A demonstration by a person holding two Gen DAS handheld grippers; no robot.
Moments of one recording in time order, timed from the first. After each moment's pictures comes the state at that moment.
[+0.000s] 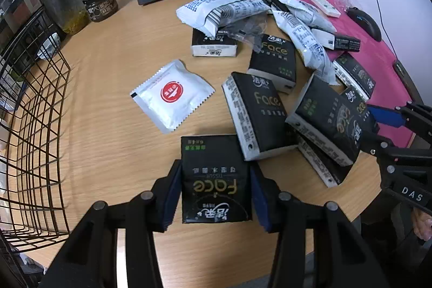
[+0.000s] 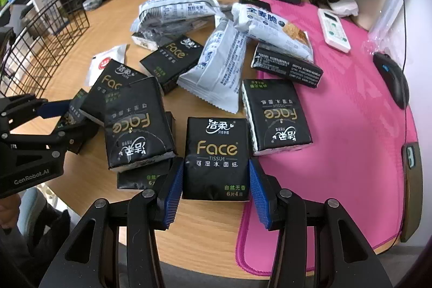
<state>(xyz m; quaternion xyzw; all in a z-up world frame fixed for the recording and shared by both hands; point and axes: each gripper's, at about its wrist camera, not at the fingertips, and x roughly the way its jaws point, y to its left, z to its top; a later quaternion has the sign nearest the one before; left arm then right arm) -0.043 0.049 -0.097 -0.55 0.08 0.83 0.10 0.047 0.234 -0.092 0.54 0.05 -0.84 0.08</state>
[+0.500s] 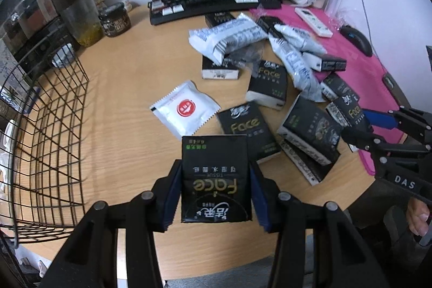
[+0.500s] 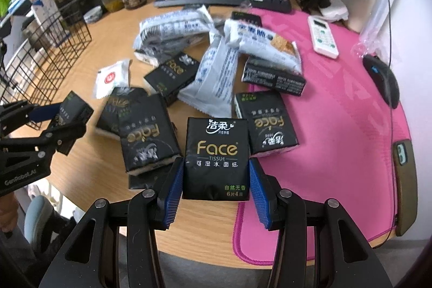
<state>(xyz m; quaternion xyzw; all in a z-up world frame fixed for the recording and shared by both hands) -0.026 0.034 -0.058 -0.51 0.06 0.85 0.10 0.056 0.235 -0.065 0.52 0.03 -0.85 0.07</state>
